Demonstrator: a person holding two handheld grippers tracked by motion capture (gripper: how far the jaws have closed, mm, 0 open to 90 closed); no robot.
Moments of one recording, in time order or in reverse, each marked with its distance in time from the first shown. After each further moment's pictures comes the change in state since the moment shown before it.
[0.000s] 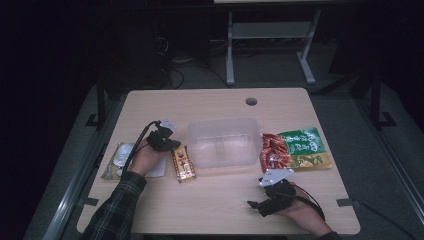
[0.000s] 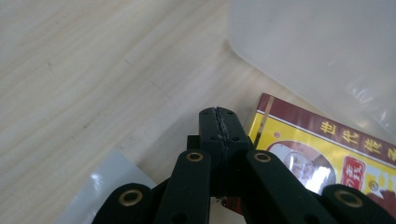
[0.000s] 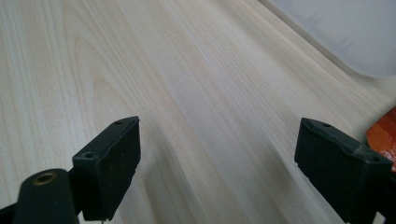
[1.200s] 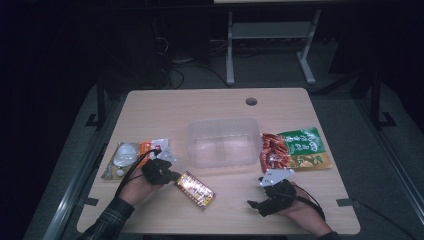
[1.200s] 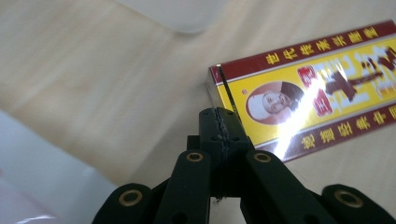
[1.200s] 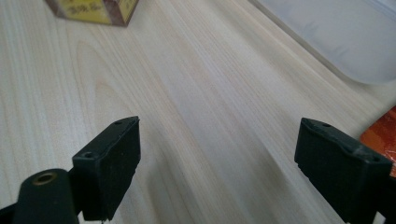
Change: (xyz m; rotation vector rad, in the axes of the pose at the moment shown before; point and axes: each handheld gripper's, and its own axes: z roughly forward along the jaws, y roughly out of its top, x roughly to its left) left arm -0.084 -0.049 -0.043 0.088 -0.153 0.119; right arm 0.002 0.001 -0.003 -0.011 -0.010 -0.006
